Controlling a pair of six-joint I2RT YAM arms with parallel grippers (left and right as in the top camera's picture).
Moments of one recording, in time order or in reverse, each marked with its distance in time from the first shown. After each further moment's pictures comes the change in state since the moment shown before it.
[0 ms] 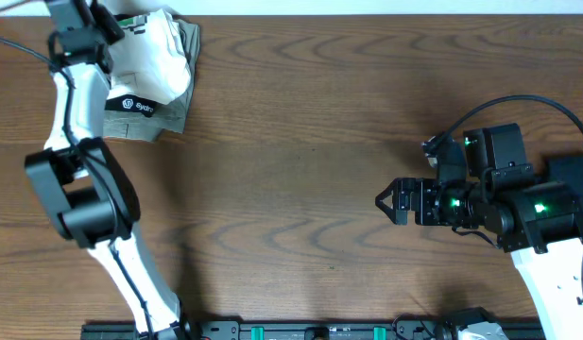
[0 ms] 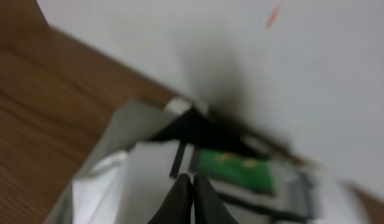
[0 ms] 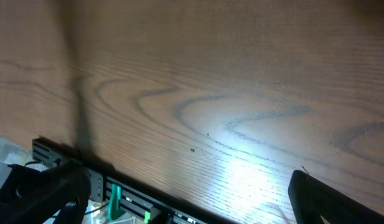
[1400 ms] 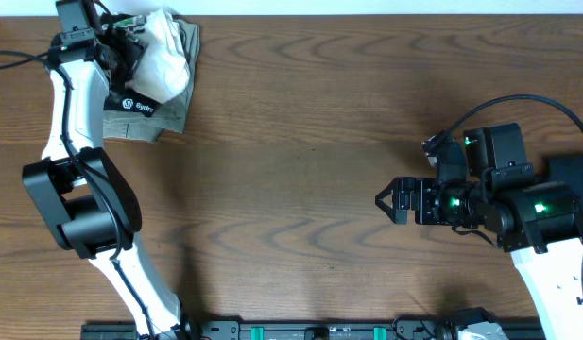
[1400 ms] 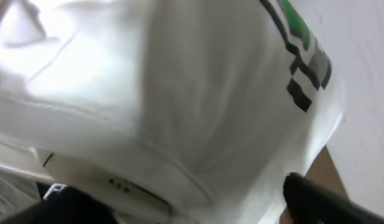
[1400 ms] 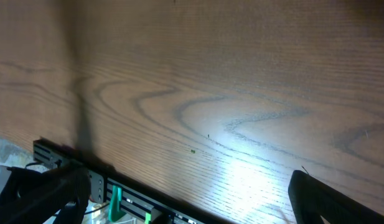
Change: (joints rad) left arm -0.018 -0.089 0.009 -0.510 0.178 -0.530; right arm 0.000 0.000 0.000 0.005 -0.001 0.004
